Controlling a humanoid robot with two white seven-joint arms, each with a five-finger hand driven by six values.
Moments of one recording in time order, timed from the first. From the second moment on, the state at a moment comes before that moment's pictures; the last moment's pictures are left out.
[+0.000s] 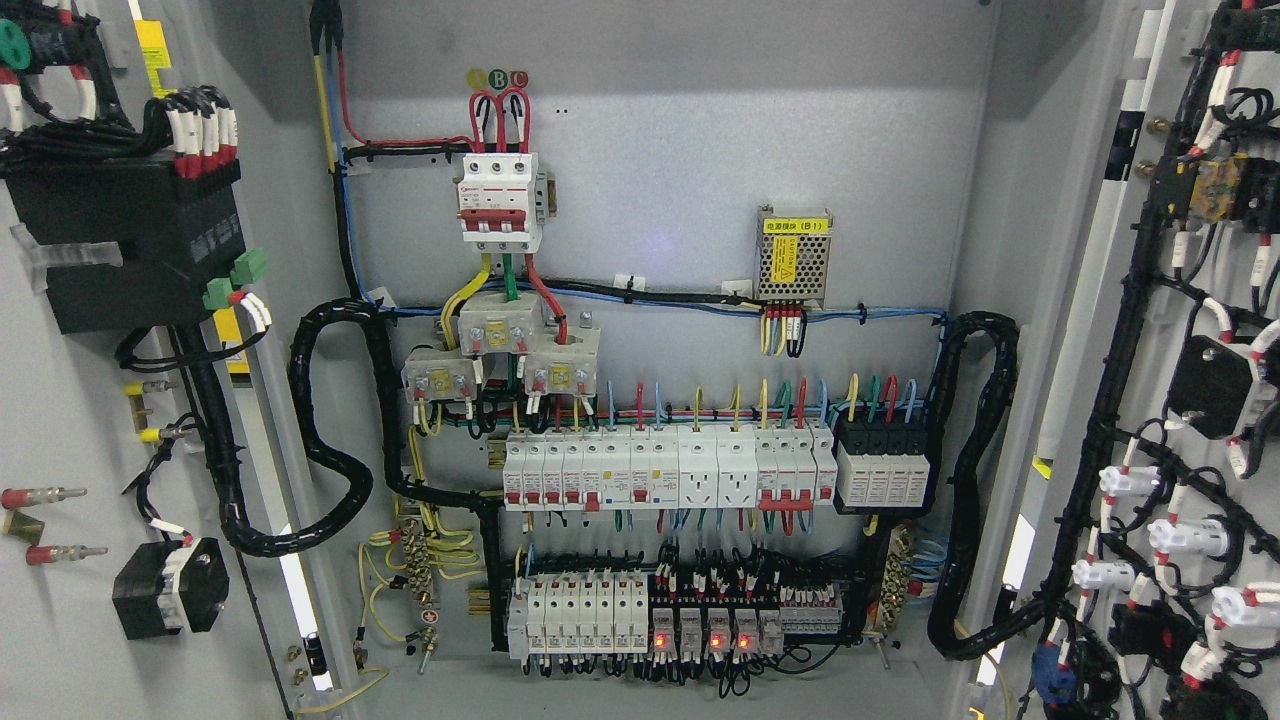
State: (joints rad) left arm 0.00 -0.06 -0.33 0.00 0.31 -0.14 -0.05; right arm -0.71 0.15 0.86 -1.49 -0.61 0.28 0.51
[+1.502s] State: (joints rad) left arm 0.39 0.11 -0.17 -0.97 0.31 -0.28 -0.36; right arm -0.11 -0.14 0.51 -1.72 -0.50 -0.06 0.32
